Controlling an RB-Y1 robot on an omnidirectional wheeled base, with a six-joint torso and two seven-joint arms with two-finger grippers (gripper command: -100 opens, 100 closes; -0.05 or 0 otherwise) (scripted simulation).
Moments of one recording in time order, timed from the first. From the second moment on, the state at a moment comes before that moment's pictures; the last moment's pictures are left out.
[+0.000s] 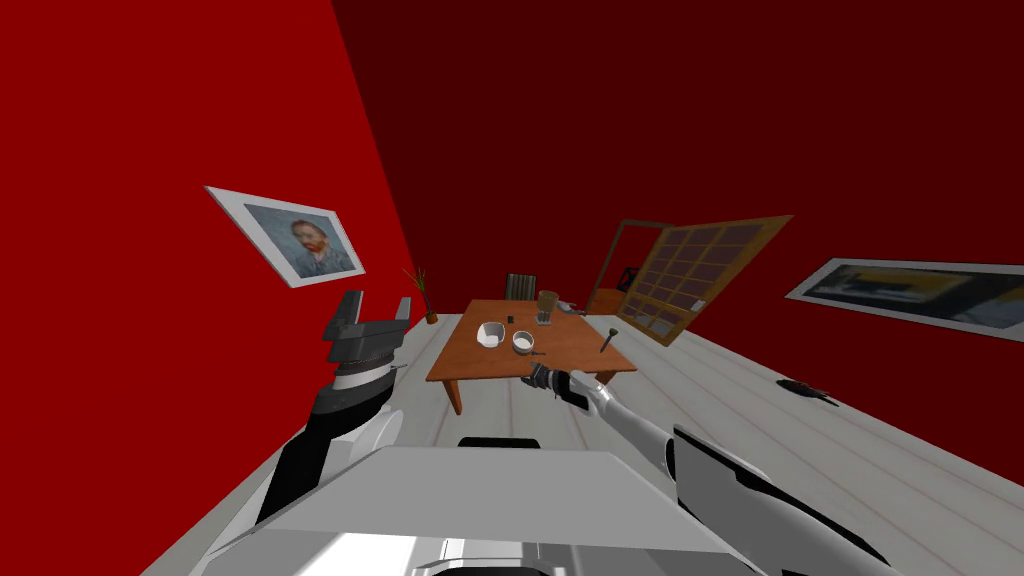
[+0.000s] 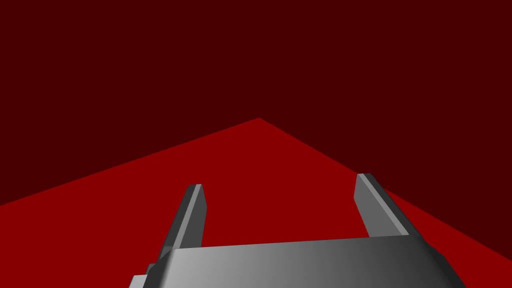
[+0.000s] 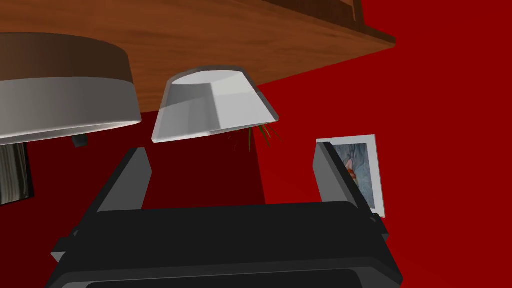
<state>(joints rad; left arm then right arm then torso) 0.53 0.04 0.05 -2.36 0.05 -0.65 0.17 -0.33 -0.66 0.84 -1.05 0.74 -0.51 0.13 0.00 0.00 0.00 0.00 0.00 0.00</state>
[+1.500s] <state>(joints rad) 0.53 0.04 0.05 -2.36 0.05 -0.65 0.17 -0.57 -0.73 1.16 -0.71 0.92 -0.49 0.18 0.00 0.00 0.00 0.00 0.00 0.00</state>
